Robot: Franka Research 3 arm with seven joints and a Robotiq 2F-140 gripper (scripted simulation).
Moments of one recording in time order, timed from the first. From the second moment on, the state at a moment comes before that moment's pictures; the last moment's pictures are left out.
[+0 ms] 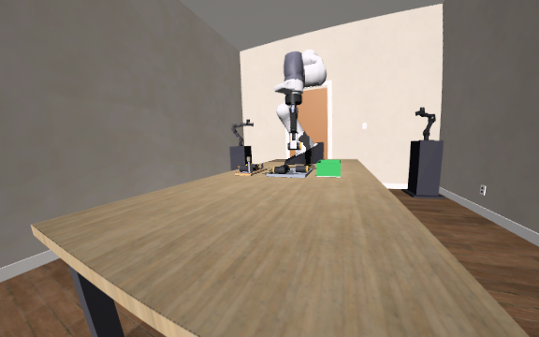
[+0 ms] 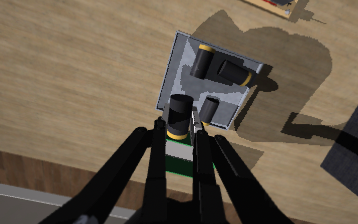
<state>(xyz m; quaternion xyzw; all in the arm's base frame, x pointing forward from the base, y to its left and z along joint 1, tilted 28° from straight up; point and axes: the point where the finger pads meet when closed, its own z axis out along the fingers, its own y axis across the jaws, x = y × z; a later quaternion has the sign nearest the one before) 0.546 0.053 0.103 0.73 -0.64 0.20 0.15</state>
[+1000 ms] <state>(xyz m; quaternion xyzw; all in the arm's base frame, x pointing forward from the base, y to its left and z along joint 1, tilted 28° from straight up) 0.529 0.038 0.108 0.66 -0.71 0.20 0.13</state>
